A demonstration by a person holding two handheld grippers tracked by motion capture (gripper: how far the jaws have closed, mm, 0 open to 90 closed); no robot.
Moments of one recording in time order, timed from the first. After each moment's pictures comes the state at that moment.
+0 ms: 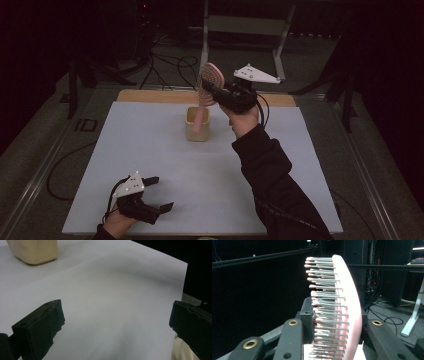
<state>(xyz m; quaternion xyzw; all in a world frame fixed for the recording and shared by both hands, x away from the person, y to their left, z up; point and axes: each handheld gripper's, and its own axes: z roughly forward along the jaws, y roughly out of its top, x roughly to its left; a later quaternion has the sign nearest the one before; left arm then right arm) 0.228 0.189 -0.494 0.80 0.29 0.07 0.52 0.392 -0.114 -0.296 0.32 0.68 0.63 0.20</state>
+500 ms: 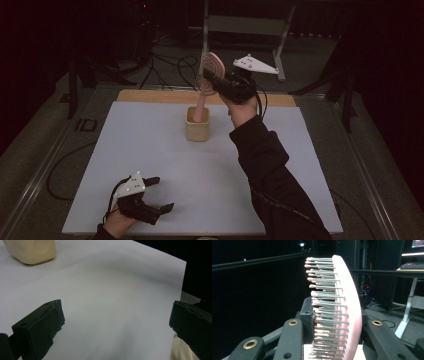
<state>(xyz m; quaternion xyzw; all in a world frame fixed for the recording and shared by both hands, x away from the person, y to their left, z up) 0.229 0.188 -0.494 0.80 0.29 0.07 0.52 0.413 -0.112 -0.288 0.33 0.67 0.63 0.22</state>
